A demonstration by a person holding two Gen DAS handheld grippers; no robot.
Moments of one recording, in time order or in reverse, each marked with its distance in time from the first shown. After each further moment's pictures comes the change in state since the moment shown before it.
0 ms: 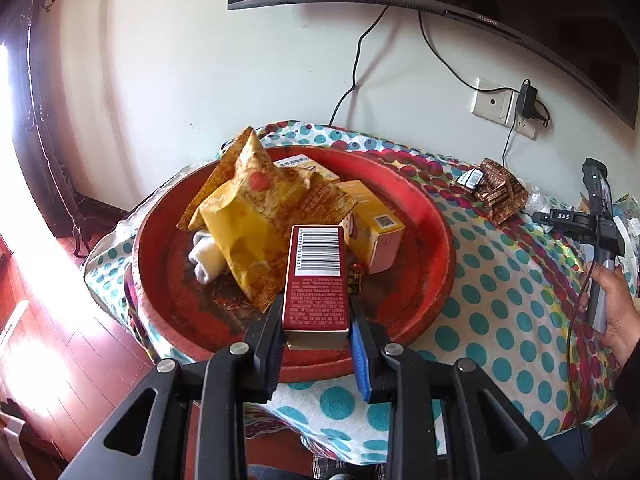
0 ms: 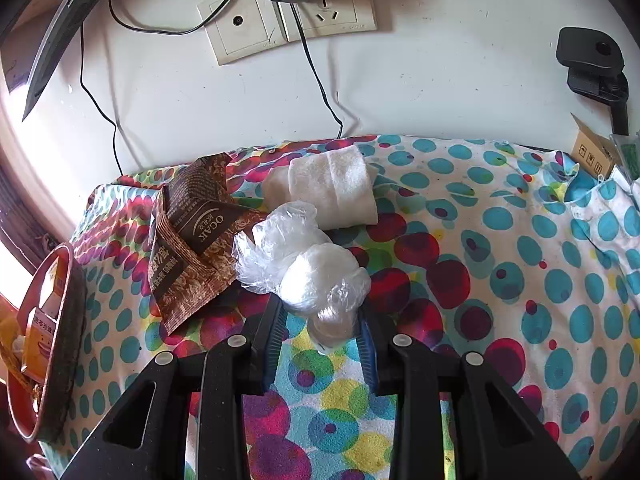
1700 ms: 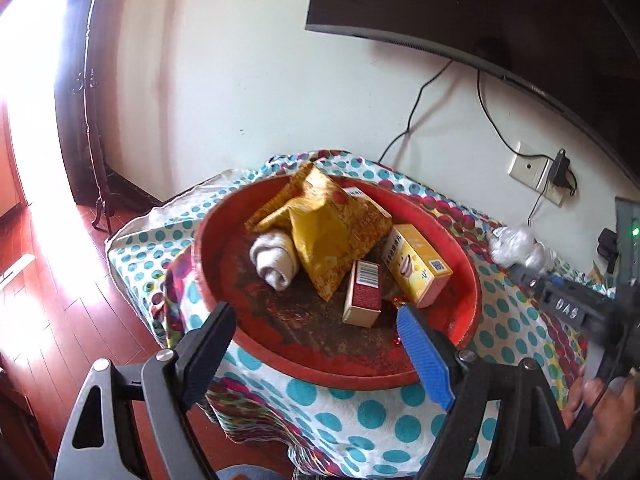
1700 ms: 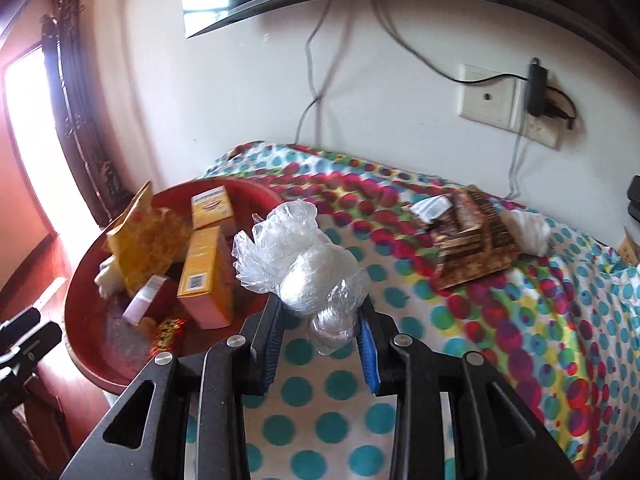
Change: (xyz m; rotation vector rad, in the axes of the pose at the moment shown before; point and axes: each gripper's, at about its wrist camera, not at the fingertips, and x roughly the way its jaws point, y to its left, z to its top) left arm -0.033 0.048 -0.004 -0.199 -0.121 0.054; right arm -0.088 0.234 -0.092 -0.389 -0.080 0.162
